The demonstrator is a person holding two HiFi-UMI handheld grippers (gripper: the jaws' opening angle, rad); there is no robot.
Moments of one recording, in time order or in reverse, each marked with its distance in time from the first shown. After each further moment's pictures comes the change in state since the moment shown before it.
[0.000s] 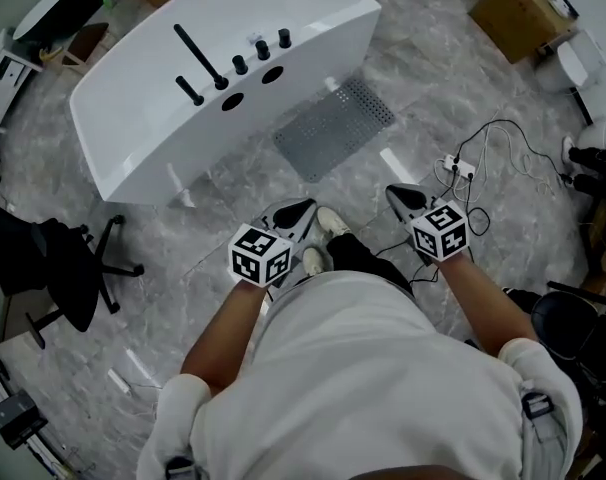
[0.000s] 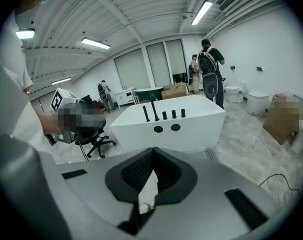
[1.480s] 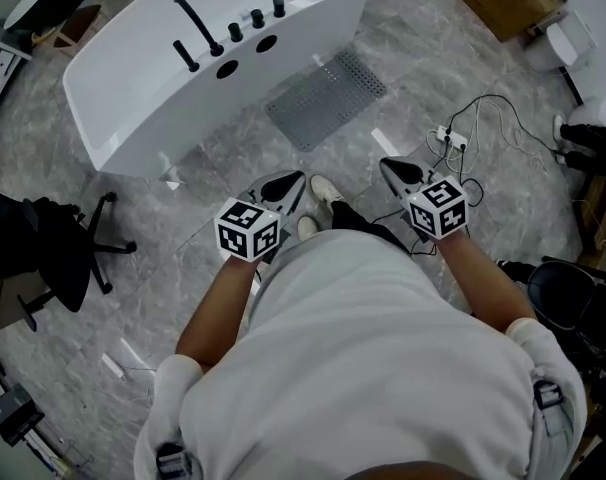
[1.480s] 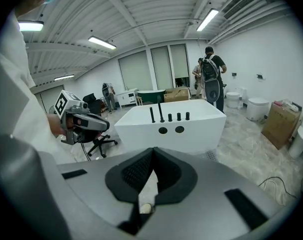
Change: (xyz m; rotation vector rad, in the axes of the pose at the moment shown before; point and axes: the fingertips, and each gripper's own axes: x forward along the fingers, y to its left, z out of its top) left arm -0.055 -0.032 -0.030 -0.009 -0.031 -0.004; right arm -0.042 0.066 -0.012 -0.048 -0.028 -0.015
